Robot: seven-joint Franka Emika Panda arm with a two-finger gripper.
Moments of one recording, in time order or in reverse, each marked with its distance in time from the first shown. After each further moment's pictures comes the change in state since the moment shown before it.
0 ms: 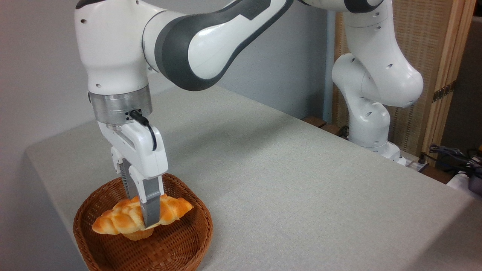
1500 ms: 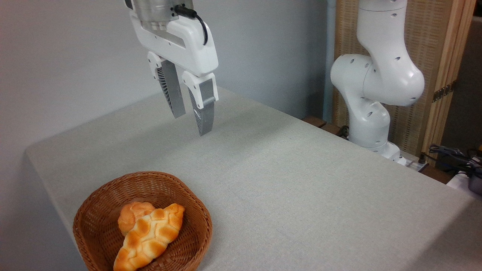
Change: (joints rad) arm 0.090 -0.301 -0.088 -0.037 -0.104 -0.429 -0.010
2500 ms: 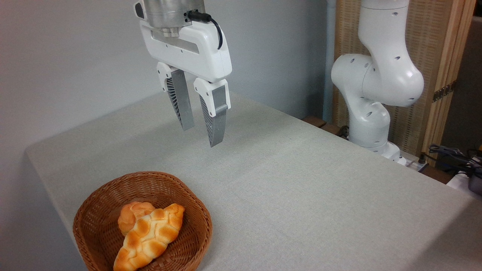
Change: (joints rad) arm -0.050 -0.036 0.074 -0.071 0.067 0.072 0.005
